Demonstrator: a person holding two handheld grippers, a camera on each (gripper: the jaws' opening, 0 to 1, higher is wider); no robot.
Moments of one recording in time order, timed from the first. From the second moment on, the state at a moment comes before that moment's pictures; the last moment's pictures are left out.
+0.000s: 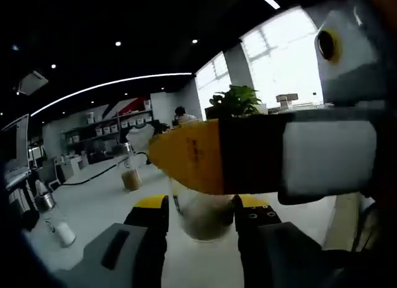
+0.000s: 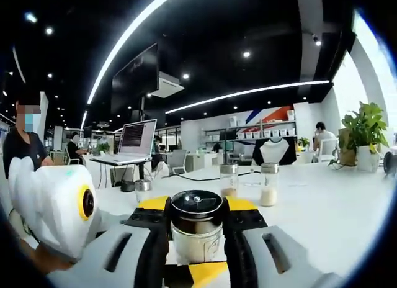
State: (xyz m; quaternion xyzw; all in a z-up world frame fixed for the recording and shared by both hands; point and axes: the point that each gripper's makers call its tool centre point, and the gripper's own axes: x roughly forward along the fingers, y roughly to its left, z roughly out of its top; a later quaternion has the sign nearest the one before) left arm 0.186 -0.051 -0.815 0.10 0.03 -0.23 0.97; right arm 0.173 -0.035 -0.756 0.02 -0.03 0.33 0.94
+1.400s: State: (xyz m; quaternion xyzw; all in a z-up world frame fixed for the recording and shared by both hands) left arm 0.186 -0.063 -0.791 0.02 0.00 -0.37 0.93; right arm 0.170 -0.035 -0.737 0.04 -0.05 0.37 0.93
